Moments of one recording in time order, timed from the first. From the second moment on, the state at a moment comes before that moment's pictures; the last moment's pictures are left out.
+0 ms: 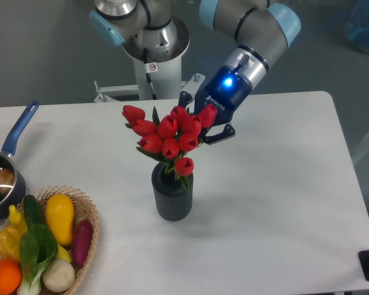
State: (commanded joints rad) arm 2.79 -1.64 -1.85 -1.08 0.37 1.27
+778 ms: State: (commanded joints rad) arm 2.90 -1.62 -1.80 -1.08 0.23 1.12
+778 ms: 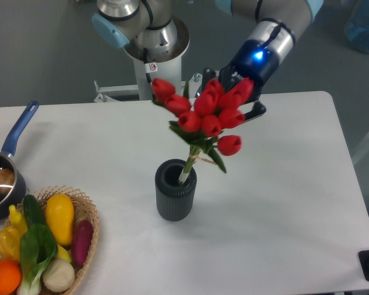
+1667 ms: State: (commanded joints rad) arm 2.92 -1.62 -1.76 -1.07 0.23 1.06
